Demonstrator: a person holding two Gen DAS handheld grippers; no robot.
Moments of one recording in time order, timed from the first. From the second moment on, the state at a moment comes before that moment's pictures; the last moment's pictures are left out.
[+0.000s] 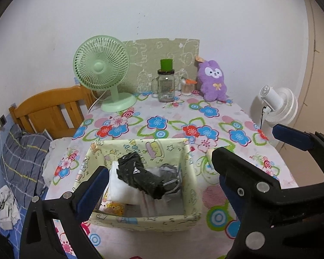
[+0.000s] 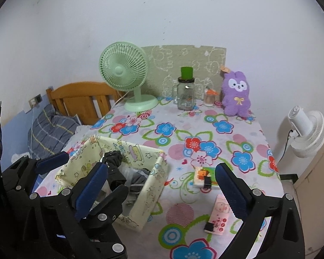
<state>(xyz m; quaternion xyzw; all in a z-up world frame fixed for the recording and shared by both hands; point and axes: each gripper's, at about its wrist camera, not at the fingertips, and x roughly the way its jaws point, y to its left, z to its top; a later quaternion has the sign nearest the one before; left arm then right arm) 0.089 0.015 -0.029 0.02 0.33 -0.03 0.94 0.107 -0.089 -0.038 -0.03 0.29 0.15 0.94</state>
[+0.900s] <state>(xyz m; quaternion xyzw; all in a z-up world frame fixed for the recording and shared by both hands) 0.073 -0.058 -0.014 0.04 0.30 -0.06 0.95 0.082 -0.168 -0.025 0.00 0.27 0.10 0.96</state>
